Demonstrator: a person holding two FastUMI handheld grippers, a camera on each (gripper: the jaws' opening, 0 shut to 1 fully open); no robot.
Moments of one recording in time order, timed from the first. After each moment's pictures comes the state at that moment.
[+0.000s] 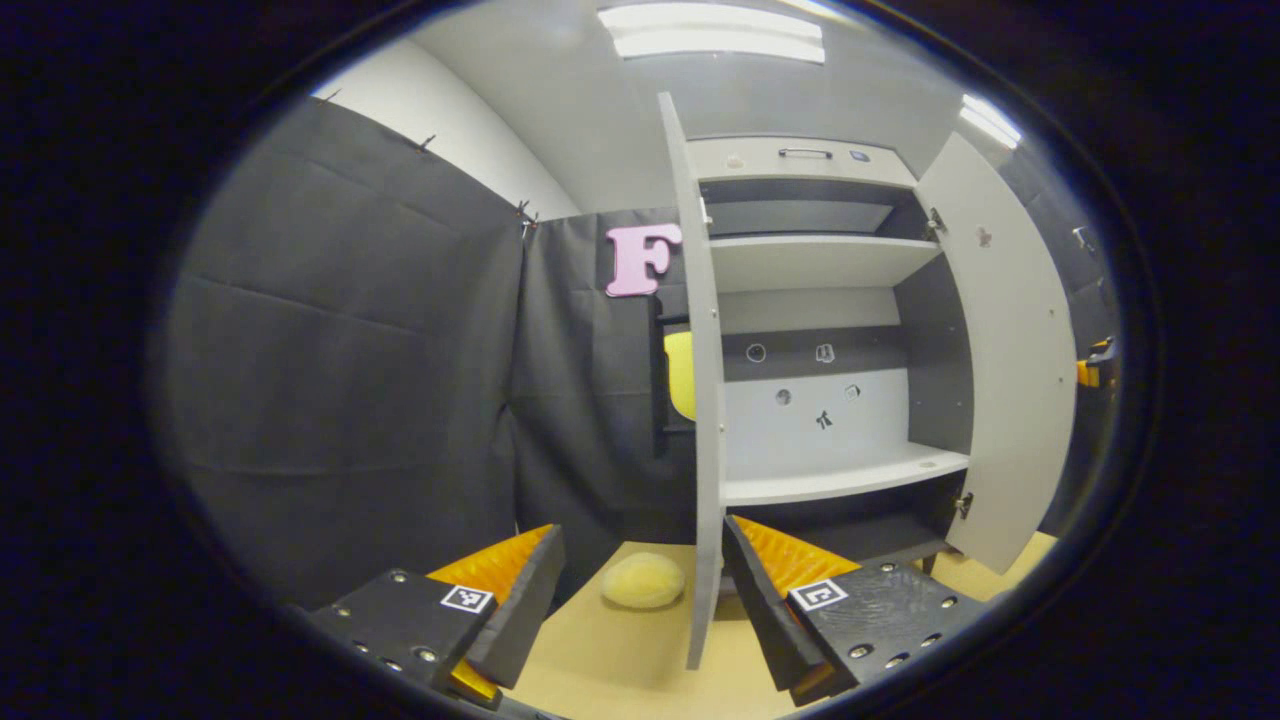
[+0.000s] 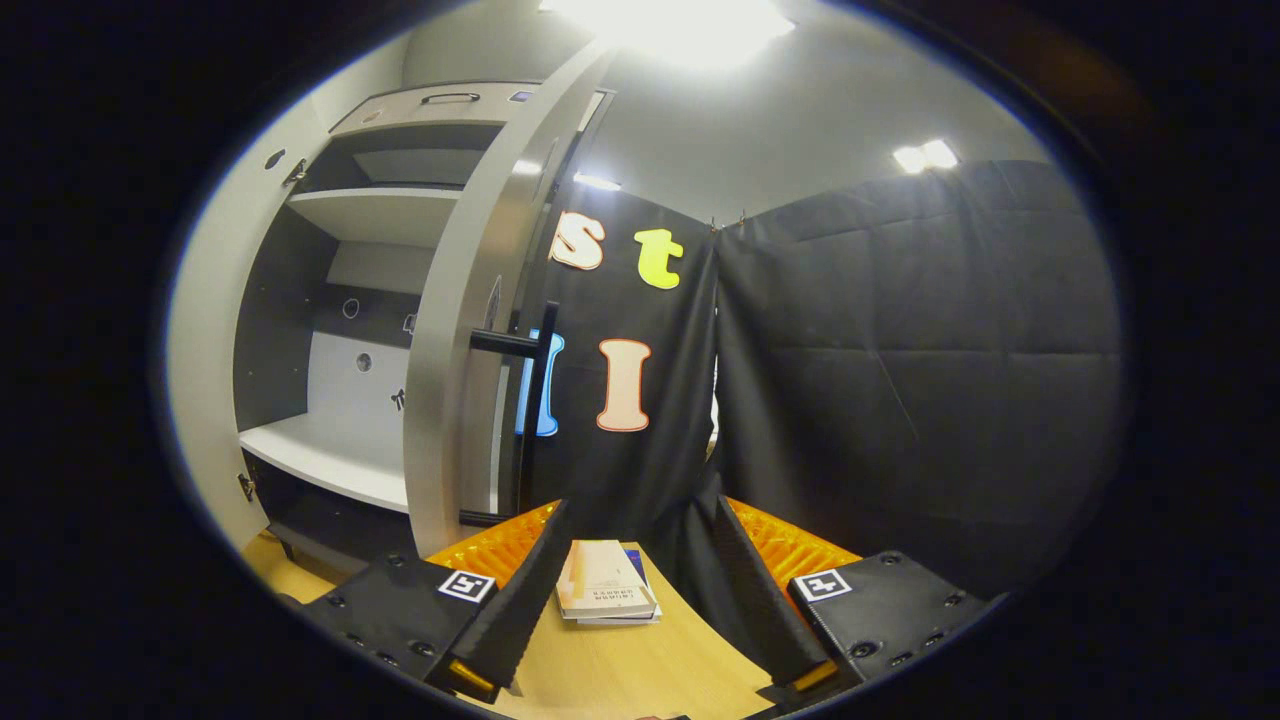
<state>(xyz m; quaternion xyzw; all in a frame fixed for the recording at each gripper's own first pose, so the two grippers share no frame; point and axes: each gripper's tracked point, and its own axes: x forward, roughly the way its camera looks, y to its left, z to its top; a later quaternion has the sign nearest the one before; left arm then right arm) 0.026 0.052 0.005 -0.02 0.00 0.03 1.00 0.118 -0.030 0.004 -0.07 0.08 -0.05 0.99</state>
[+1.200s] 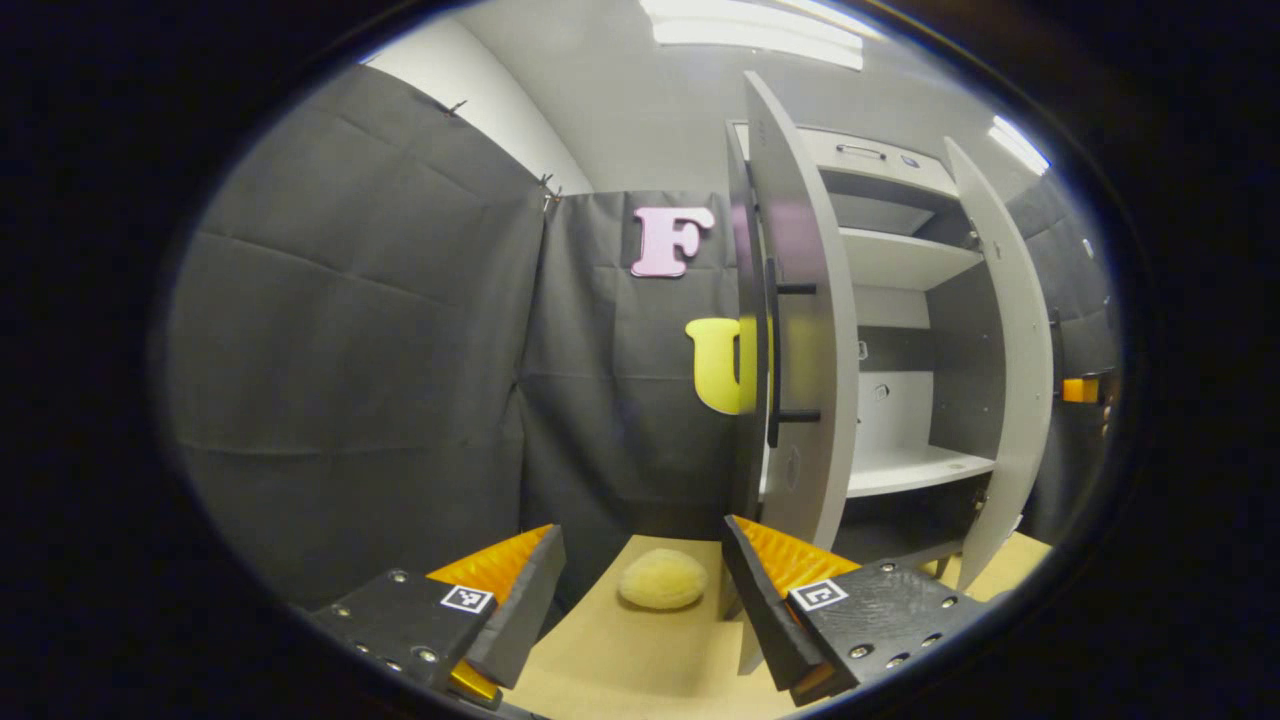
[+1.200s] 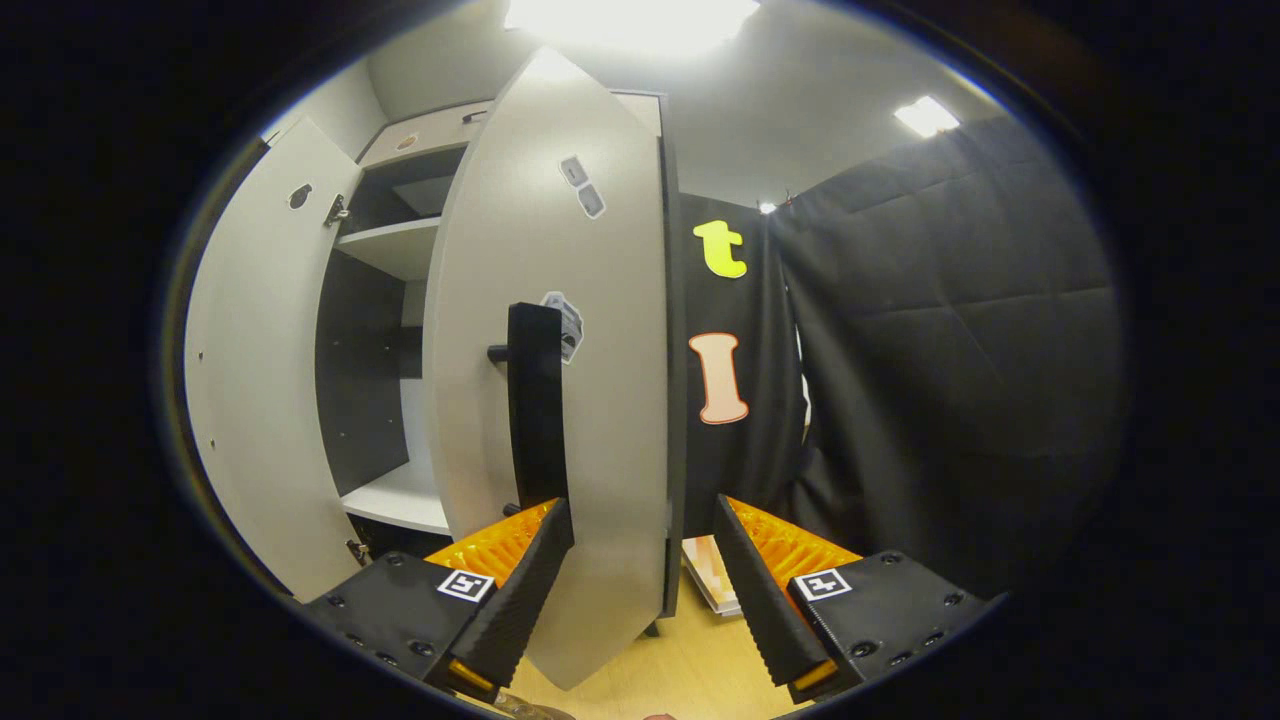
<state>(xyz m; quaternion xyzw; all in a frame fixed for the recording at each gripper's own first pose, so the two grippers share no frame) 0.074 0.119 -0.024 -0.06 0.02 0.02 1.00 0.108 0.128 -0.001 0.02 0.08 0.04 1.00</state>
